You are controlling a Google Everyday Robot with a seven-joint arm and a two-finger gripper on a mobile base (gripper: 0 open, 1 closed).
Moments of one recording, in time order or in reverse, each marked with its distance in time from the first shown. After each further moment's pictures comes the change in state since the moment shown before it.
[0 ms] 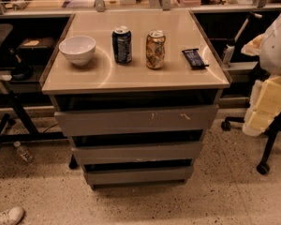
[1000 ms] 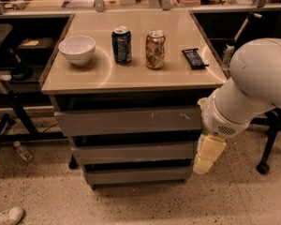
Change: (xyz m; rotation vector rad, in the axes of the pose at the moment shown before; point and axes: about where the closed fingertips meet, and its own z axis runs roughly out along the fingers) arm -0.017 0.045 0.162 -0.062 -0.029 -0.014
